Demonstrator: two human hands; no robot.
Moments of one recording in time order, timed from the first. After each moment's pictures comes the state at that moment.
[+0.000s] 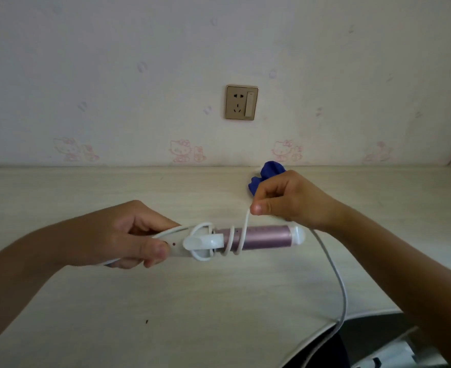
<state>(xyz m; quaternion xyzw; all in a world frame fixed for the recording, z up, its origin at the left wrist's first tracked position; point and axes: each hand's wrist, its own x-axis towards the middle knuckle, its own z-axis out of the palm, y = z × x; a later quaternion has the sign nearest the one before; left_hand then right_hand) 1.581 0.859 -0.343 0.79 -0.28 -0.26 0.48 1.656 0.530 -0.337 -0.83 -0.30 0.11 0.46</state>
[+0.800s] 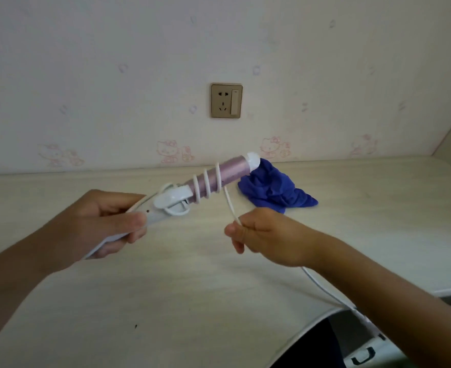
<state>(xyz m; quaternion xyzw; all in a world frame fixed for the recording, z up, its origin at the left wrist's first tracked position) 1.589 0.857 -0.361 0.78 -0.21 -0.10 0.59 1.618 0.526 -0.369 -0.90 -0.26 0.14 0.32</state>
